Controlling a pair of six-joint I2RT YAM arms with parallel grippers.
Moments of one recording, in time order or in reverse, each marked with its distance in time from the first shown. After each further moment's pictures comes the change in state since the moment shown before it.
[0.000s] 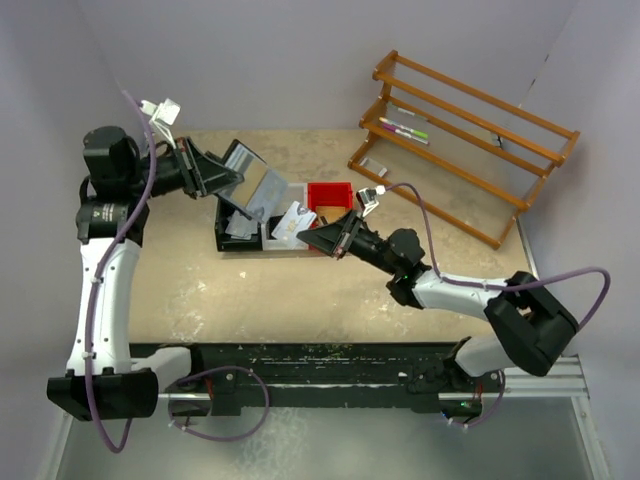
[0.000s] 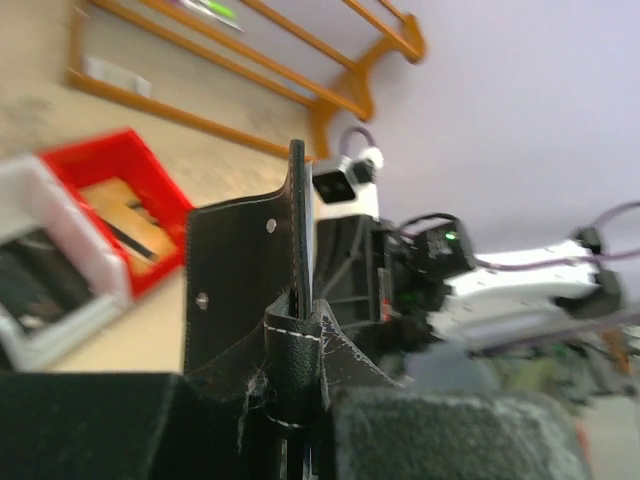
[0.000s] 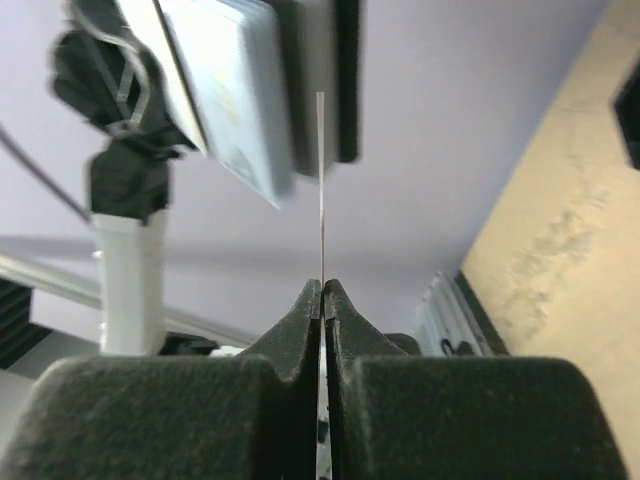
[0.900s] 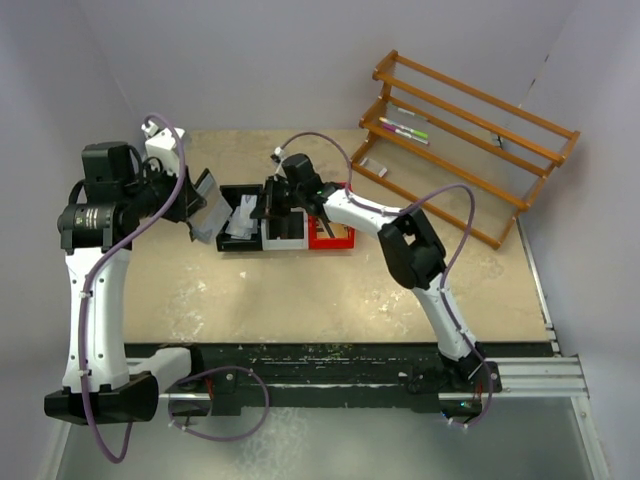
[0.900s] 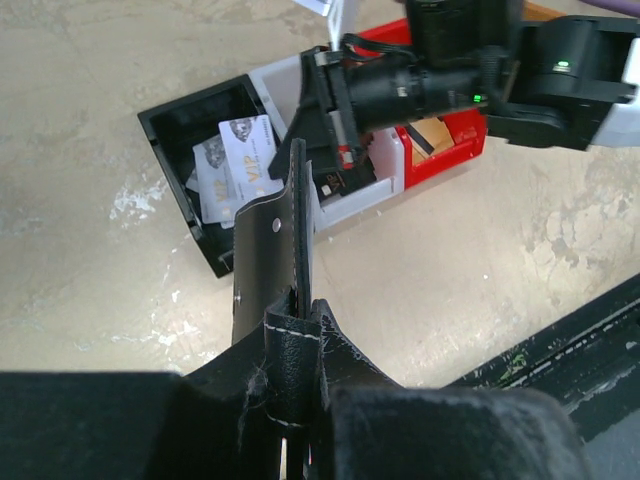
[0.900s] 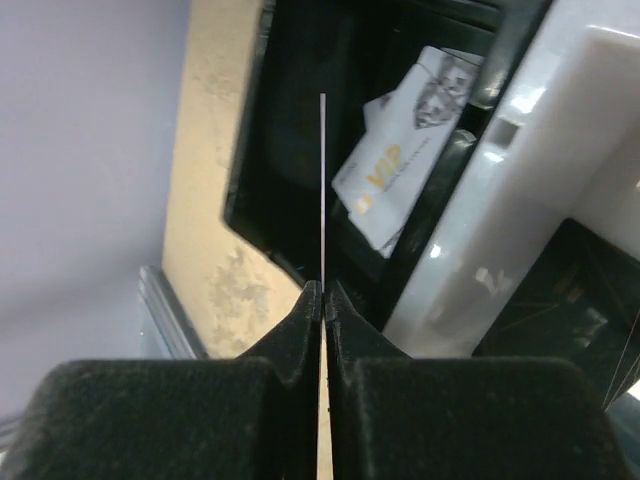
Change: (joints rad) left arm 0.004 -0.002 0.209 -0.639 -0.608 0.774; right arm -0.046 0.863 1.266 -1.225 -0.090 -0.589
